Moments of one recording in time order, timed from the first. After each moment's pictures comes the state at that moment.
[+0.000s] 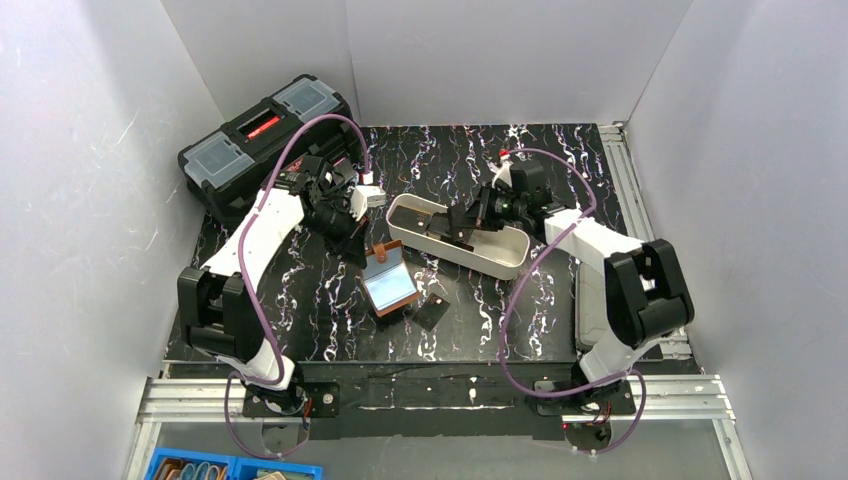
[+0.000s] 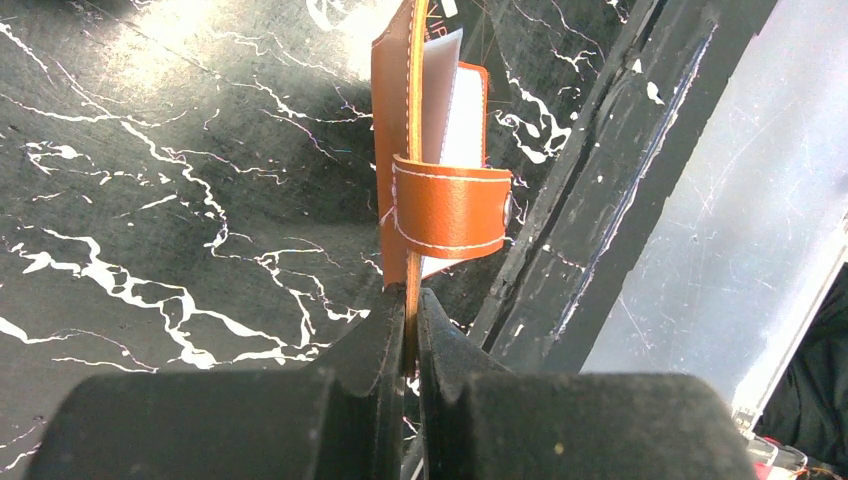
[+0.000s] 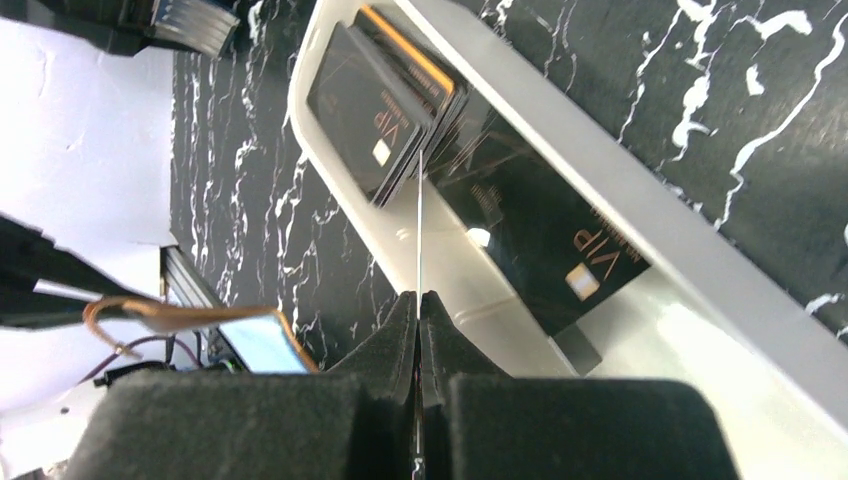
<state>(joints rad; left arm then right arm) -0.24 1.56 1.35 -1.21 0.72 0.63 0.39 1.66 1.06 -0.04 -0.53 0.60</state>
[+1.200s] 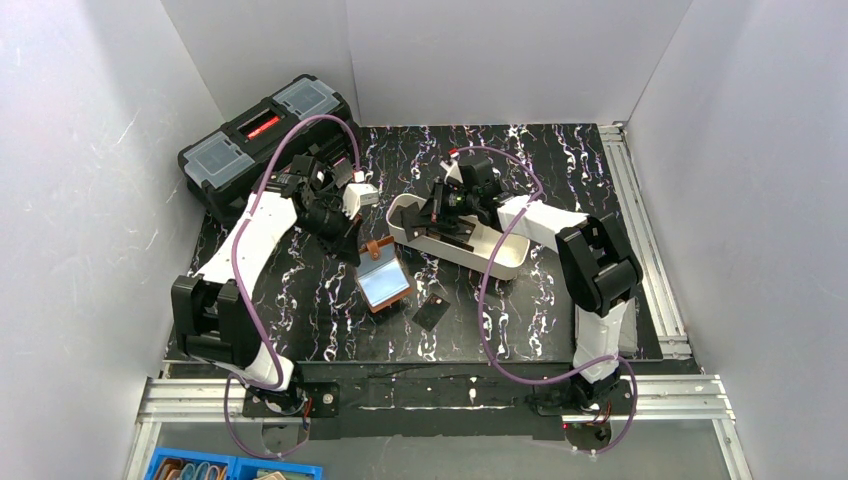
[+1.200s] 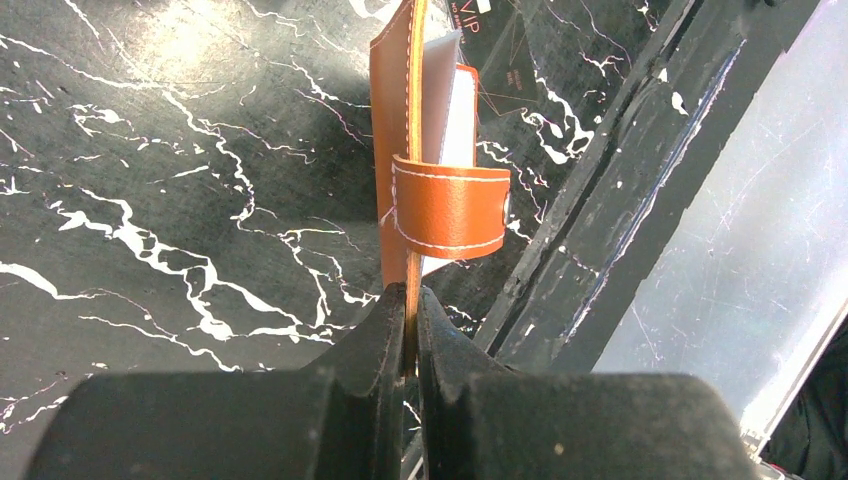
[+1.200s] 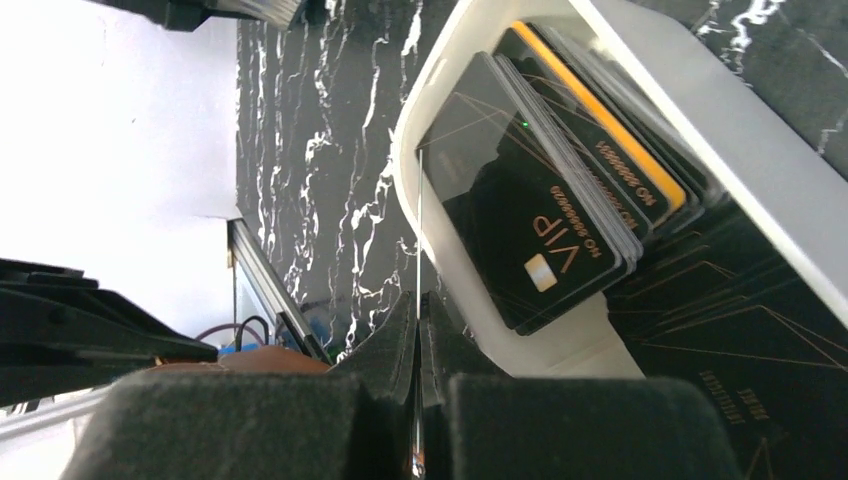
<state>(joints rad) -0.20 1.52 1.33 -1.20 0.68 0.60 0.57 1.92 1.30 0.03 -0.59 0.76</state>
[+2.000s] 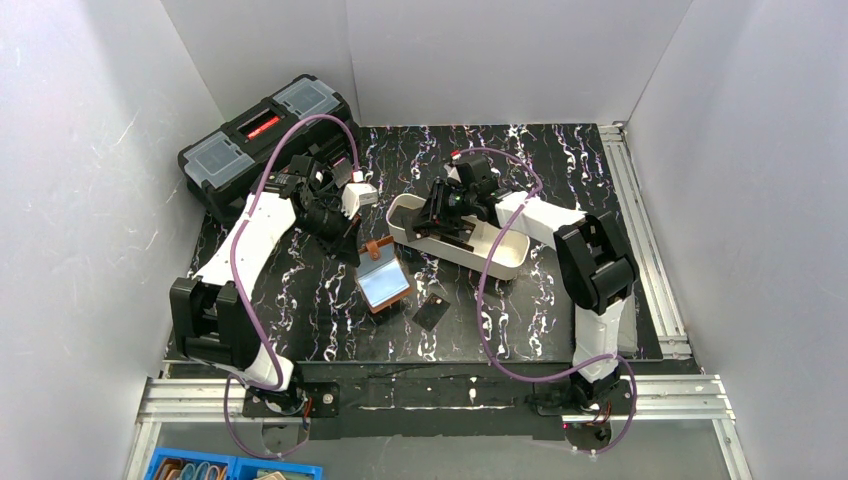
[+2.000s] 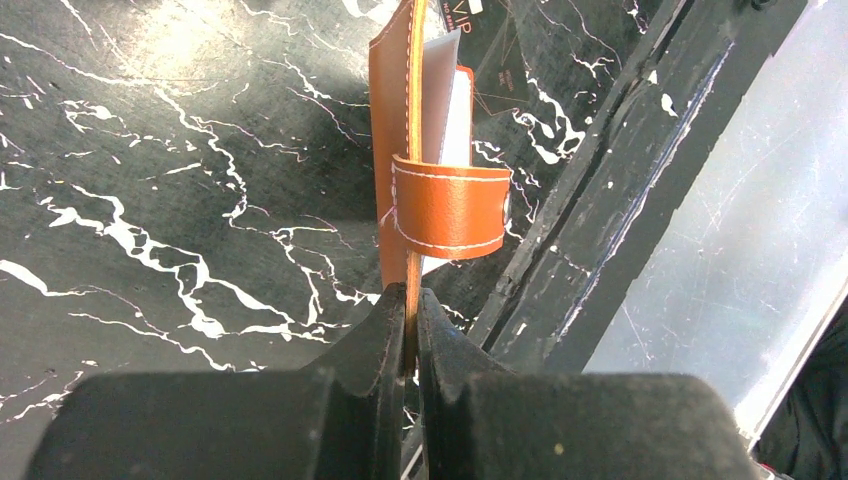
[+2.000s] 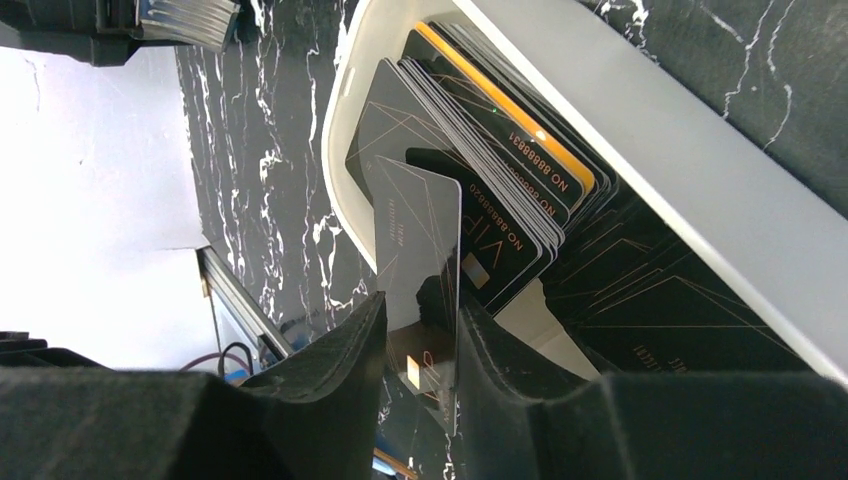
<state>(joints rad) -0.20 1.51 1.33 -1.20 0.68 0.60 0.56 1.95 1.35 -0.11 -0.49 0.77</state>
